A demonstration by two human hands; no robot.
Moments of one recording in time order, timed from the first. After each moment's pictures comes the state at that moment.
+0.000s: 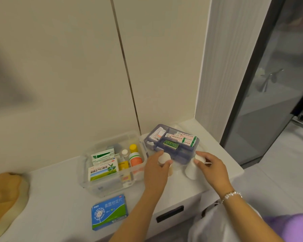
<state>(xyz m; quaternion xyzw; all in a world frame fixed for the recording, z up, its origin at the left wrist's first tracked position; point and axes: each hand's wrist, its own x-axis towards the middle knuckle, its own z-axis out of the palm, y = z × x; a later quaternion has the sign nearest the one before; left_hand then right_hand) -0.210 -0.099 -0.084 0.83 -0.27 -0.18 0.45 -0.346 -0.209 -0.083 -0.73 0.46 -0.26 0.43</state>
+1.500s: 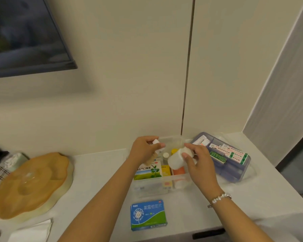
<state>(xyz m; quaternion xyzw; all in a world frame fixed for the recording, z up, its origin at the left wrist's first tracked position) -0.025 -0.020 -0.036 0.80 -0.25 -0.19 0.51 -0.192 -0.120 -0.046 -0.80 0.28 -0.32 0.42</state>
